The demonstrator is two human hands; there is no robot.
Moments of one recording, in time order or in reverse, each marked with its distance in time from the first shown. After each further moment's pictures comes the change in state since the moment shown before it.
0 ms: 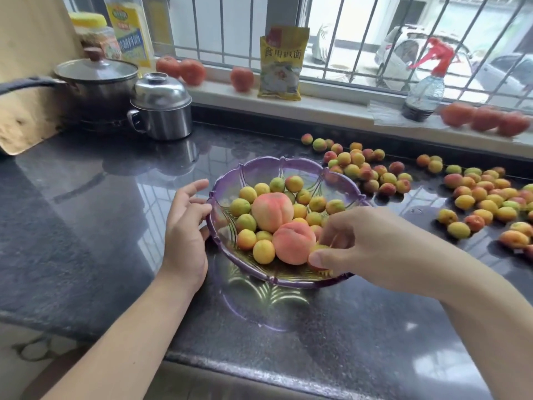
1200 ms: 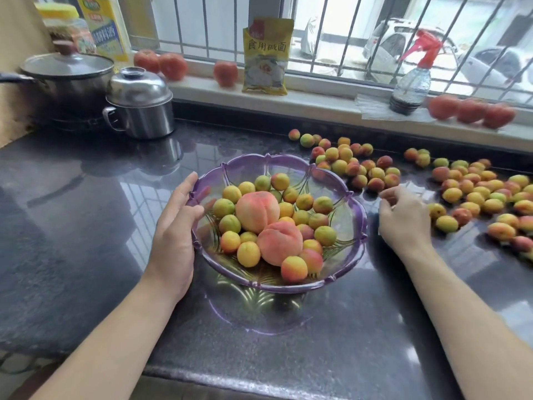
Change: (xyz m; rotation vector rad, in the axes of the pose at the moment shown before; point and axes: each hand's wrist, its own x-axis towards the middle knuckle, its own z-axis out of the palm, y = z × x) left_hand 0.000 -0.005 0.006 0.050 -0.095 0.004; right_hand 0.080 0.154 0.036 0.145 0.747 0.362
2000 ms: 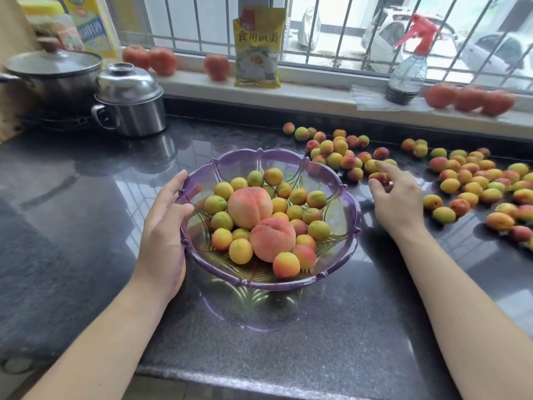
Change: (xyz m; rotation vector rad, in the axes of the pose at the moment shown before) left_hand -0.001 0.002 0.001 0.056 0.012 0.012; right_hand 0.015 0.005 0.010 0.086 0.041 -0.099
